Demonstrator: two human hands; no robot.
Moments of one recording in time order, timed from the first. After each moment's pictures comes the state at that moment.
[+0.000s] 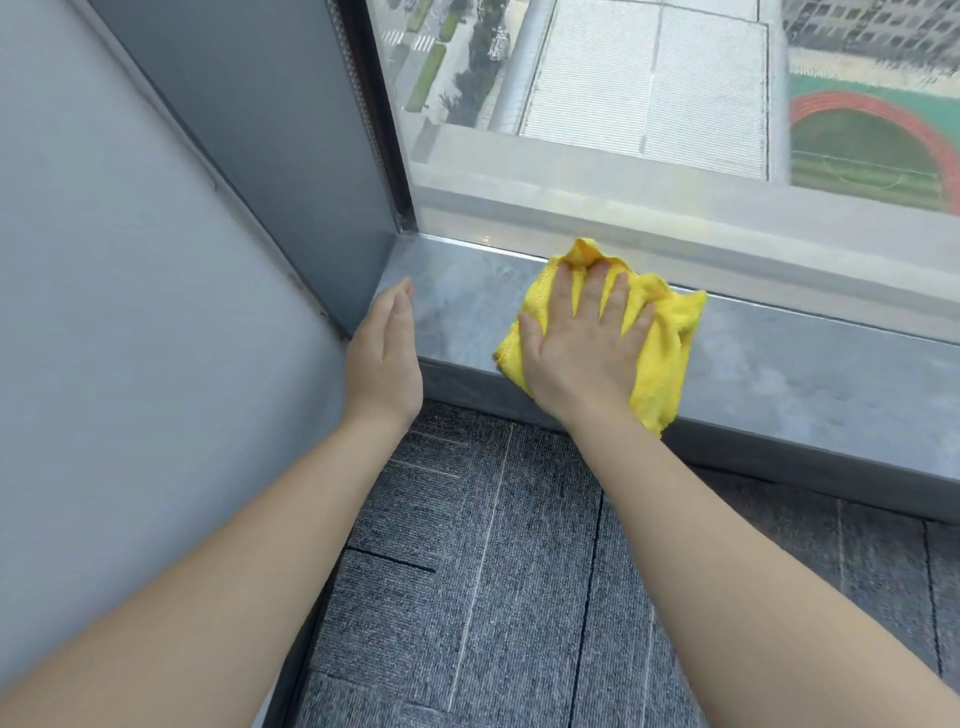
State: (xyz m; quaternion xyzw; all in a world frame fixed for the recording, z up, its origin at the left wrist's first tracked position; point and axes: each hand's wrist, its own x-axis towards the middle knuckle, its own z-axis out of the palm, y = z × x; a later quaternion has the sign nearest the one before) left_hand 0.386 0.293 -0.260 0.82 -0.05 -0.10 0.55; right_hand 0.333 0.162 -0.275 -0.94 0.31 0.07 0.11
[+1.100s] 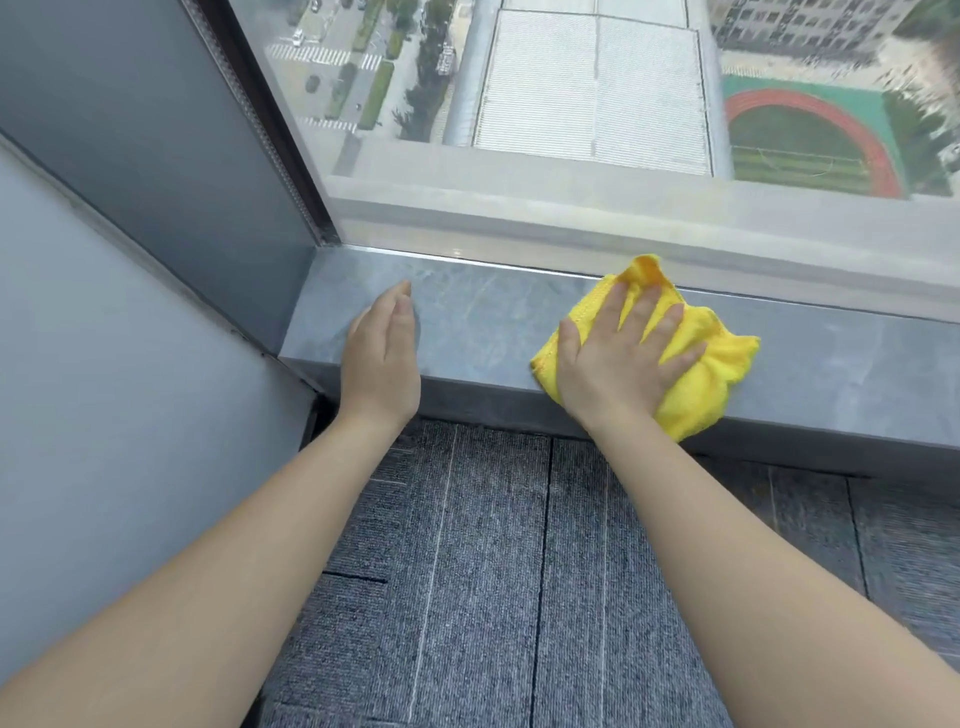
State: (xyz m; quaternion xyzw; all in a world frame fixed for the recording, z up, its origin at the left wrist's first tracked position) left_hand 0.368 0.249 -0.267 0.84 -0.14 -0.12 0.51; right_hand 0.279 0.107 -0.275 -0.88 0.46 0.07 0.12
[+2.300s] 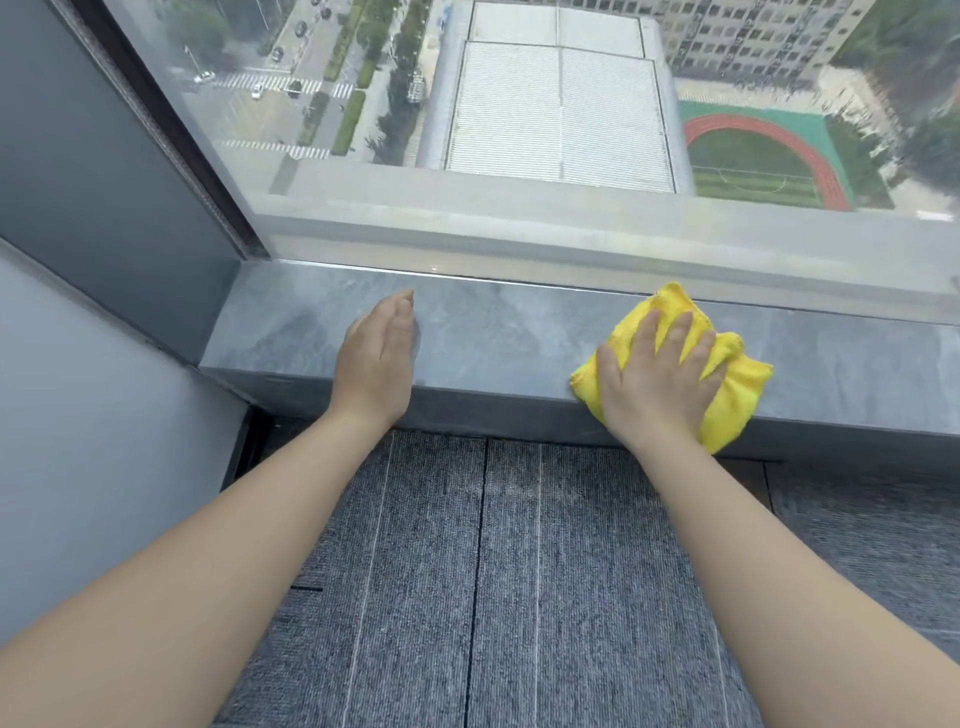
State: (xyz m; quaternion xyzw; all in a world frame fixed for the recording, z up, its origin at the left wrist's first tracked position) left_hand 0.337 0.208 -0.266 0.82 -0.21 -0.17 0.51; right_hand 0.196 0.040 -0.273 -0.85 0.50 0.05 0.13
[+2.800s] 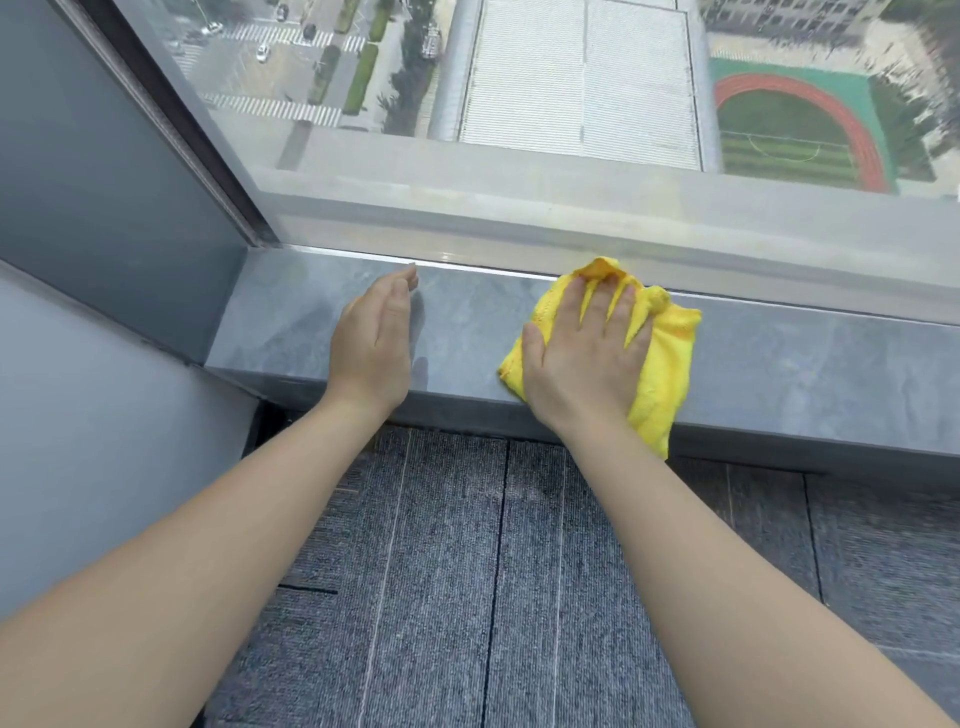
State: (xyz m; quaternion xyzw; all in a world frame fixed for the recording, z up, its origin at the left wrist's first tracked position) left_hand 0.360 0.208 -0.264 0.82 -0.18 -0.15 0.52; right_hand 0.267 0.085 -0.274 -0.91 0.40 0.07 0.11
